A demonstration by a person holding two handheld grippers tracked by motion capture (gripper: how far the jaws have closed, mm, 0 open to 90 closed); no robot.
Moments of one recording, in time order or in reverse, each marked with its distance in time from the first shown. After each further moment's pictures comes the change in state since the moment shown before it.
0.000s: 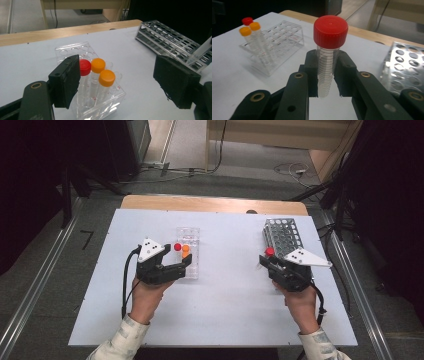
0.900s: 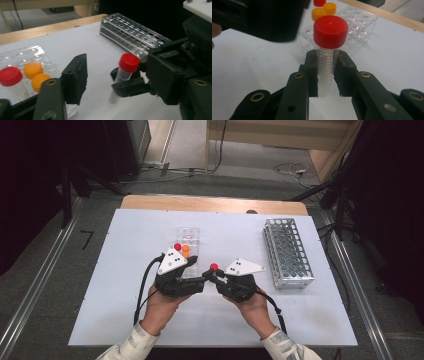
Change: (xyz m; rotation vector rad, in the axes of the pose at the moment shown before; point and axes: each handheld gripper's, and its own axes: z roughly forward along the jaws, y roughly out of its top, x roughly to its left) left arm -0.046 -0.004 0.004 0.041 -0.206 0.097; right arm 0.099 -0.004 0.066 0.091 0.230 -0.125
